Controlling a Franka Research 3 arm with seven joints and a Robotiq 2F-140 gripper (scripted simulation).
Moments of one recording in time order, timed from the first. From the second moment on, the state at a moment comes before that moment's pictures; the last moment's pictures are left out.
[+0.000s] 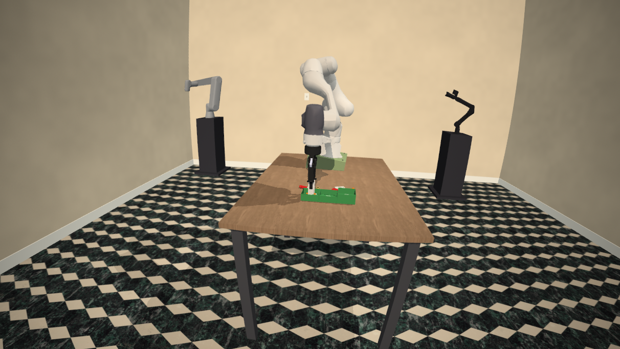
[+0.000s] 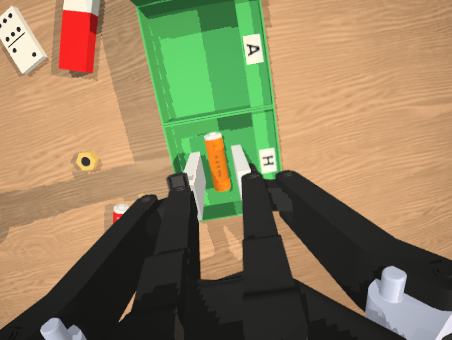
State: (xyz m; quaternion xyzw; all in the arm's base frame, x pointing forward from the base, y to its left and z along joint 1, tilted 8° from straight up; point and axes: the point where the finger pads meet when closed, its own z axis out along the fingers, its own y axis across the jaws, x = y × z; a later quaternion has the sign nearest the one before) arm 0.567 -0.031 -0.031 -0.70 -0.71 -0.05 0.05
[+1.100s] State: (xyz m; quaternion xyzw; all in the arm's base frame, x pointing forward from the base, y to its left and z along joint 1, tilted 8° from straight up) arm 0.572 -0.035 -0.001 -0.70 -0.71 -0.05 0.04
